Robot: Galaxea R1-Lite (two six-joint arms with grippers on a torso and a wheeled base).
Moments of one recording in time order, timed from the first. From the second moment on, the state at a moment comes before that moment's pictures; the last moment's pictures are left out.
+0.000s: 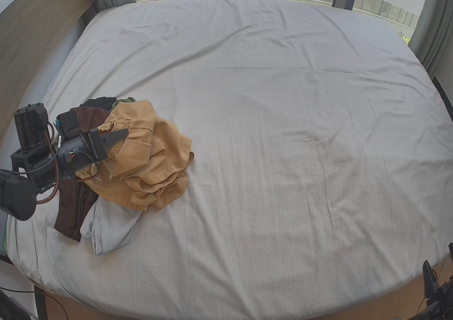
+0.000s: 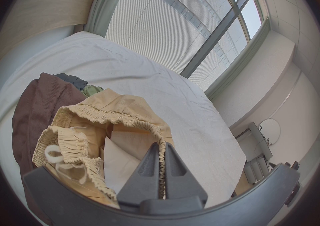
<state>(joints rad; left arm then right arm) -0.07 1.66 -0.72 -0.80 -0.52 -0.34 0.00 0.02 -0.02 0.00 0.01 -0.01</state>
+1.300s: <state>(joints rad) -0.32 1.50 -0.59 -0.90 -0.52 -0.35 0.00 0.02 -0.02 -0.01 0.01 -0.01</state>
